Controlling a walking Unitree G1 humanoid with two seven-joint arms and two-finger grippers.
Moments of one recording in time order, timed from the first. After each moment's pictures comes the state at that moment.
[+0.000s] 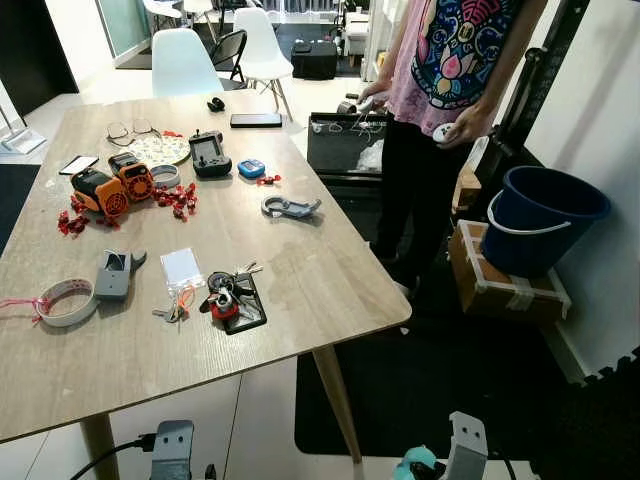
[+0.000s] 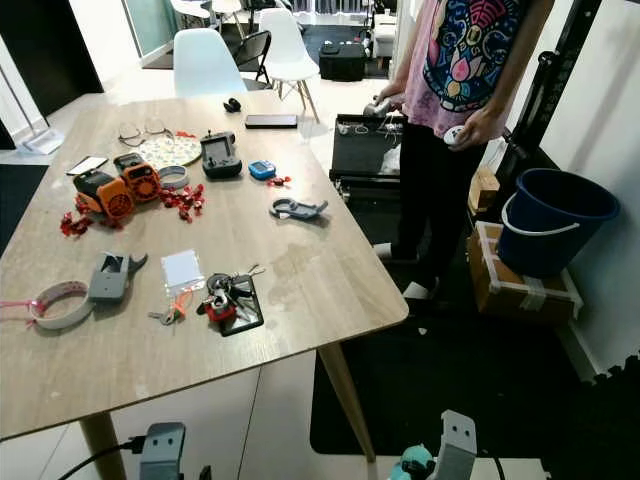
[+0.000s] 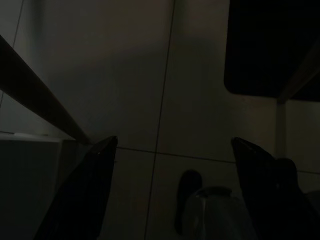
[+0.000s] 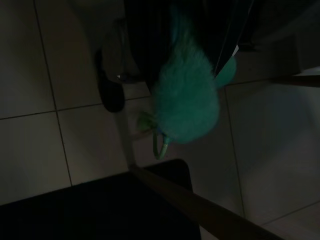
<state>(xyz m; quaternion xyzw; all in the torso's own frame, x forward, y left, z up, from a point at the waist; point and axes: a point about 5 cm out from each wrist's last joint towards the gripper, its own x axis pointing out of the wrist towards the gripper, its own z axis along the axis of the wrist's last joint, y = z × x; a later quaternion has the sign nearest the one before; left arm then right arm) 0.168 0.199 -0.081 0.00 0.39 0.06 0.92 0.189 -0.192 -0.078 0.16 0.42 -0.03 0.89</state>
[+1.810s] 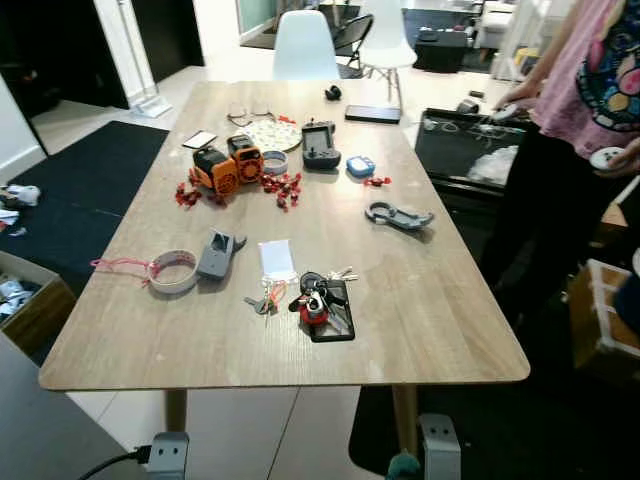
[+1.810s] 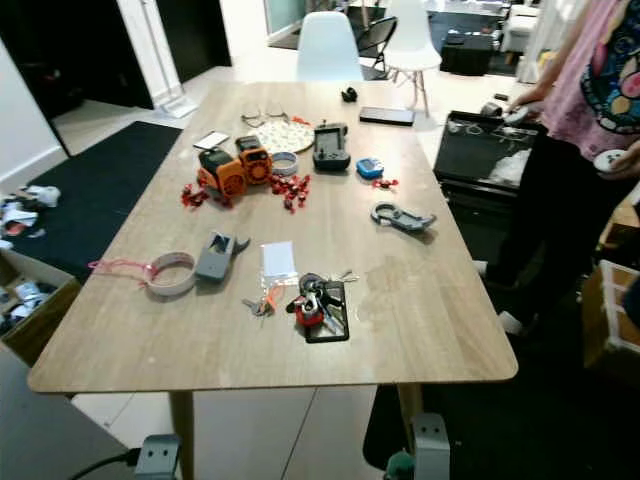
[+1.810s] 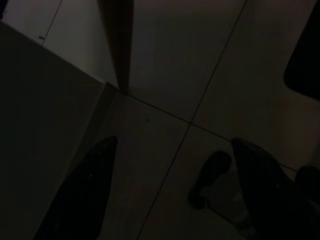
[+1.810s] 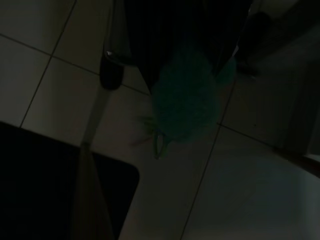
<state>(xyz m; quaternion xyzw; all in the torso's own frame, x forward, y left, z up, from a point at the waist) 0.157 0.207 -0.087 0.01 0.41 0.06 0.91 0.187 -0.176 -0.081 0.06 0.43 0.04 0.90</state>
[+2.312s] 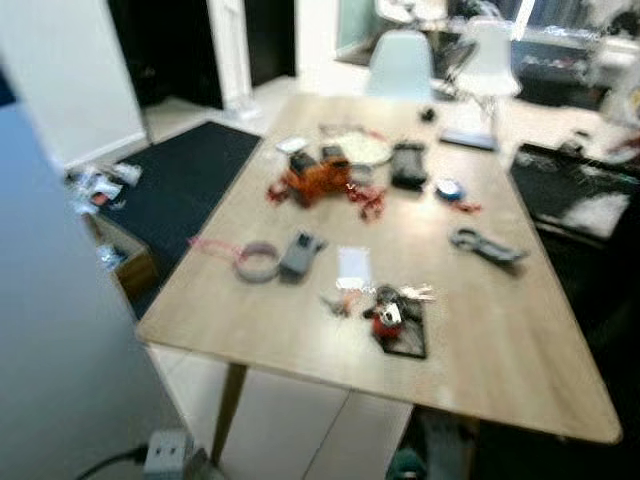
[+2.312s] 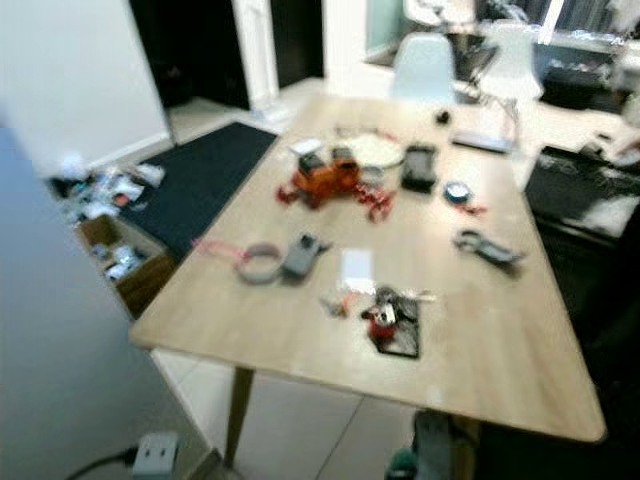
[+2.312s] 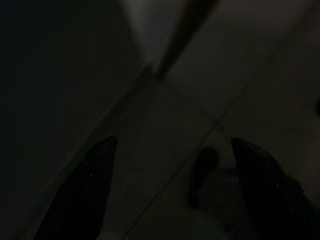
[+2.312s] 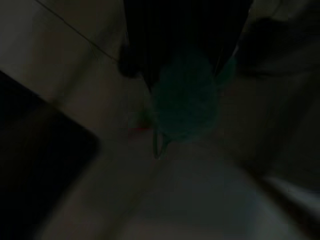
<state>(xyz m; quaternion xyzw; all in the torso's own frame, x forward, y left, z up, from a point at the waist) 0.155 0.210 -0.087 0.01 0.41 0.06 0.91 0.191 -0.168 -0.079 0.07 0.43 0.05 0.90</state>
